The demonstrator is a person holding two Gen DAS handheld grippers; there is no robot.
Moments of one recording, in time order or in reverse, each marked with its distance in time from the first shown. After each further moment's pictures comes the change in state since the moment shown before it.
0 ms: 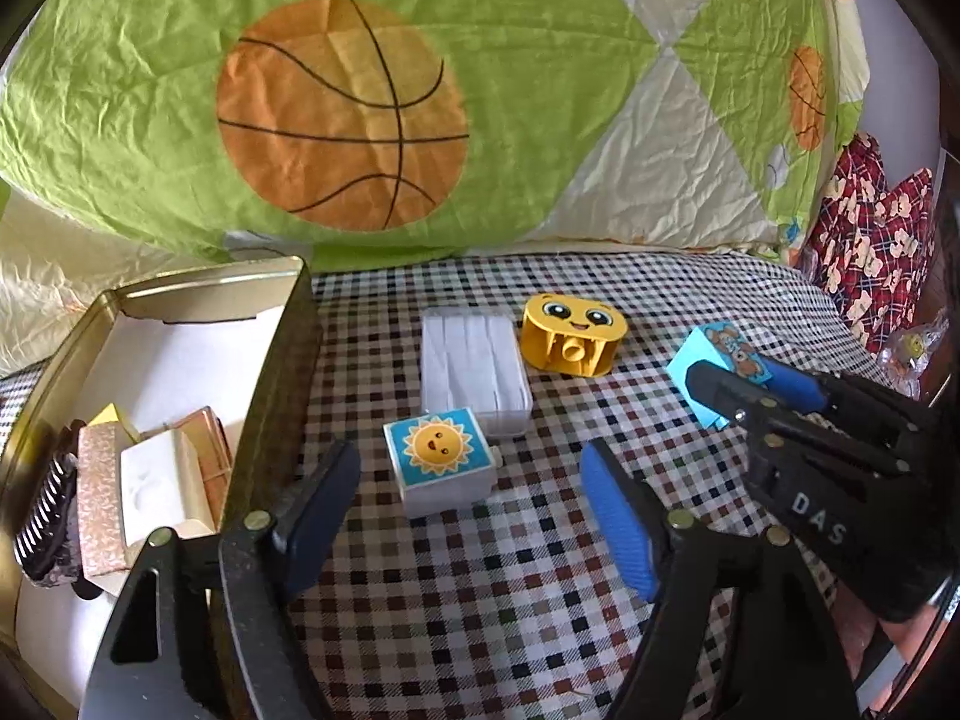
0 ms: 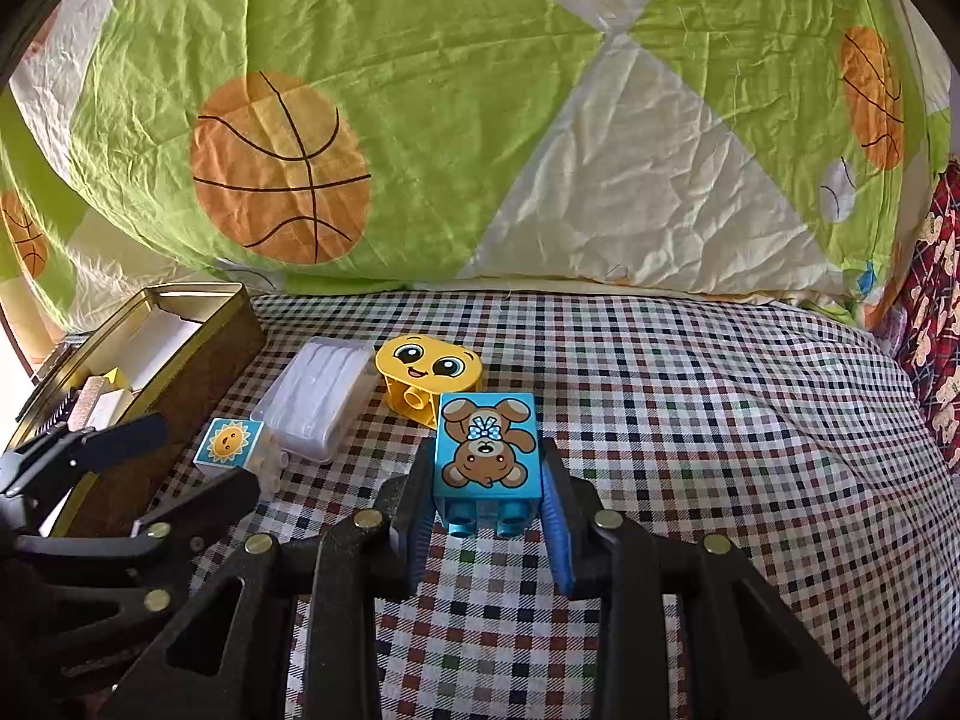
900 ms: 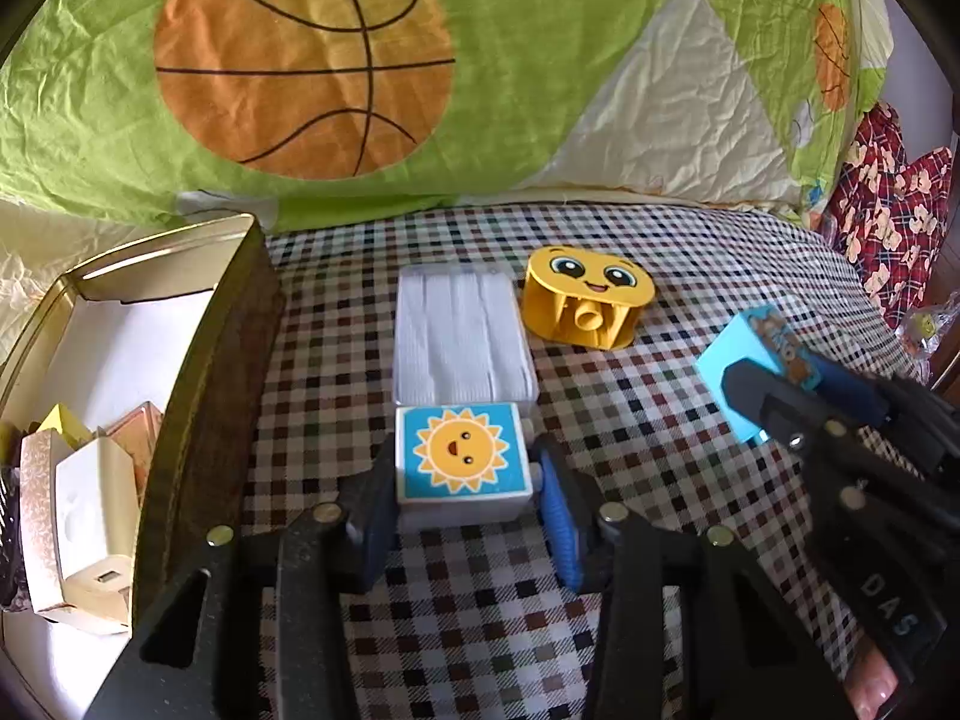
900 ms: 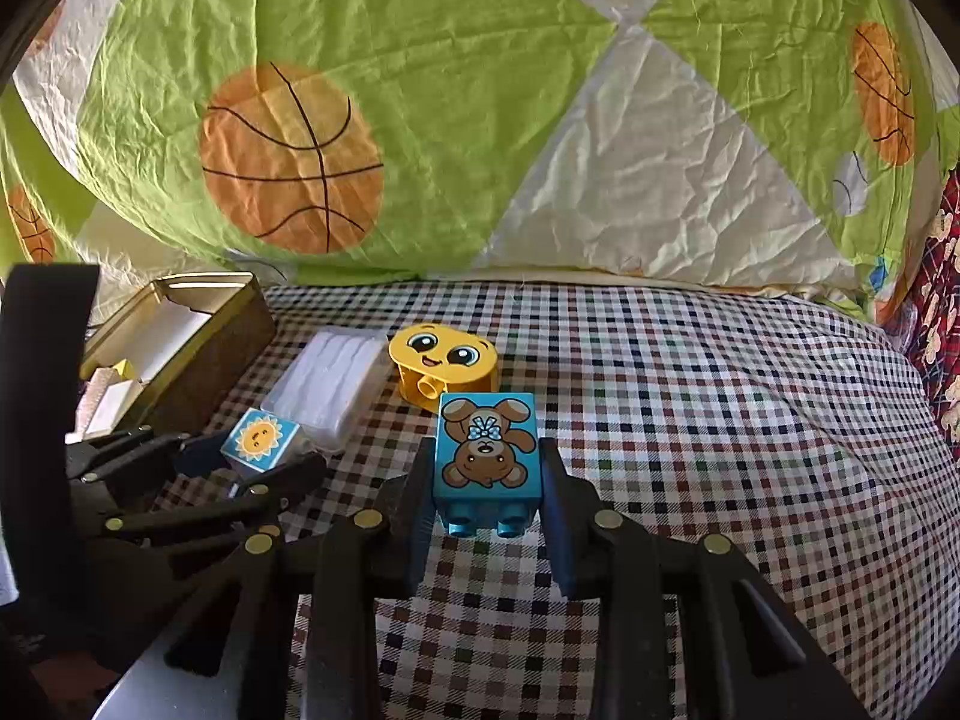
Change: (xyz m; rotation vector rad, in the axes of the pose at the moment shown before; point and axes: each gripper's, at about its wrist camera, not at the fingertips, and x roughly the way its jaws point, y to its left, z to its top) left arm 0.037 -0.006 0.000 0.018 0.100 0.005; right arm 0.008 0.001 -0.004 -0.008 0.034 0.015
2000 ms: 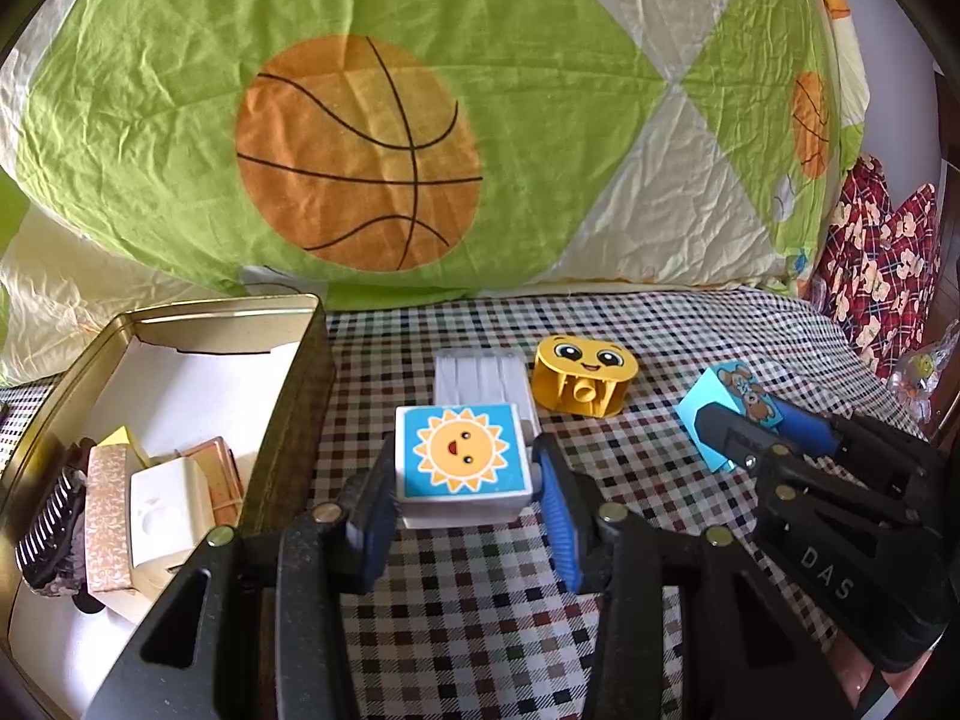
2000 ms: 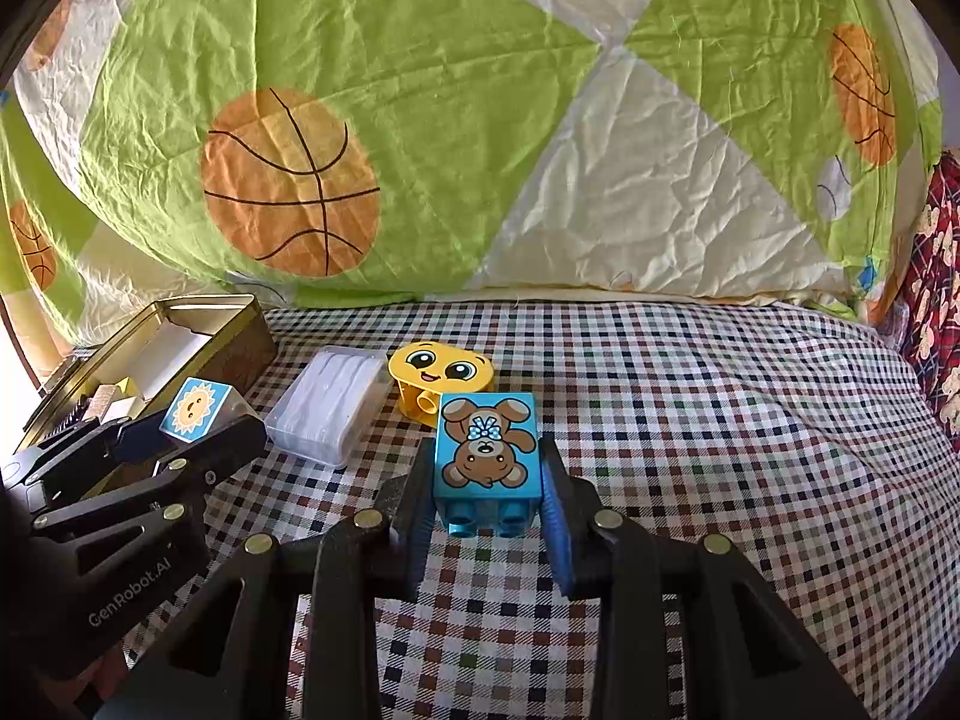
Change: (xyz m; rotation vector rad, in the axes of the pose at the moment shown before) left arm -0.044 0.007 -0.009 -0.024 -0.221 0.027; right arm -0.017 0.003 -0.003 0.022 -0.091 -0.010
